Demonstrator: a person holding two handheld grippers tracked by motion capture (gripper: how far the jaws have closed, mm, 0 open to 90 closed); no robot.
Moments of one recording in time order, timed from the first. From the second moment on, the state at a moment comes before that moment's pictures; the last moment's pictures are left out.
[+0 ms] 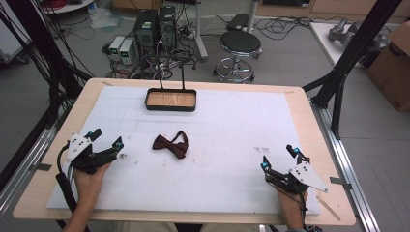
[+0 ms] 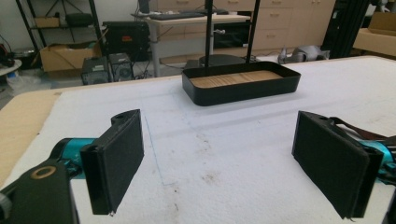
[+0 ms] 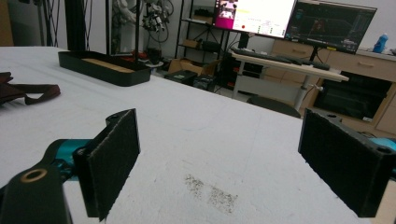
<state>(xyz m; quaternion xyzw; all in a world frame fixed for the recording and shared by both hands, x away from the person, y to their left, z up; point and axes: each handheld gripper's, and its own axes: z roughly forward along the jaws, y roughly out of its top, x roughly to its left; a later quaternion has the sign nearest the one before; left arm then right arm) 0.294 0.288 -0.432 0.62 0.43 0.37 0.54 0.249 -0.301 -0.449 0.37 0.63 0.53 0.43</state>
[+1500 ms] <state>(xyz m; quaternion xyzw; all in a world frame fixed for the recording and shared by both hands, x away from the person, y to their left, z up) 0.335 0.234 -0.411 0.73 0.29 0.24 0.57 0.249 -0.299 -0.449 0.36 0.64 0.52 0.43</state>
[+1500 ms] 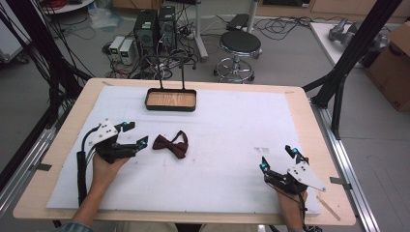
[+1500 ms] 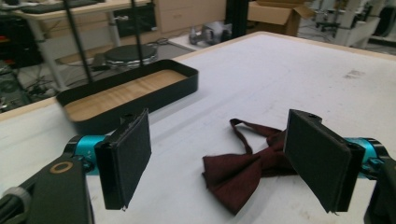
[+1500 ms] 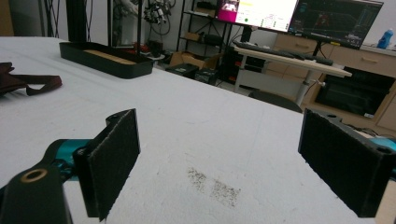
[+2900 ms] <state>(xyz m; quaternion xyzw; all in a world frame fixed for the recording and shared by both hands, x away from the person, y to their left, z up) 0.375 0.165 -0.445 0.88 0.15 0.17 0.41 0.250 -0.298 -0.450 0.36 0.65 0.52 0.43</state>
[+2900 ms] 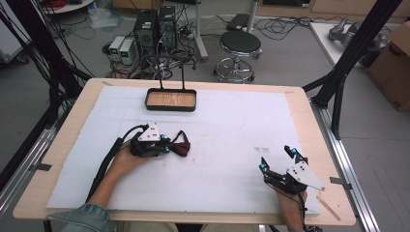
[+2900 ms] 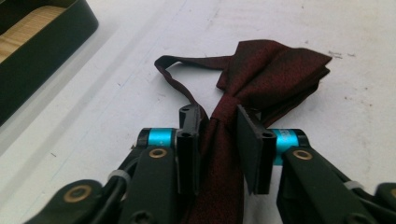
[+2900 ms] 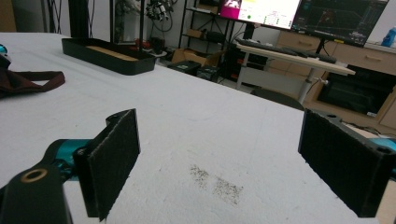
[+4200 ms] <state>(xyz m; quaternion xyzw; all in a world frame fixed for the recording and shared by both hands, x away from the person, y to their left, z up) 0.398 0.211 -0.378 0.76 0.25 0.21 0.56 0.250 -0.298 -0.450 0.36 0.65 0.51 0.42</state>
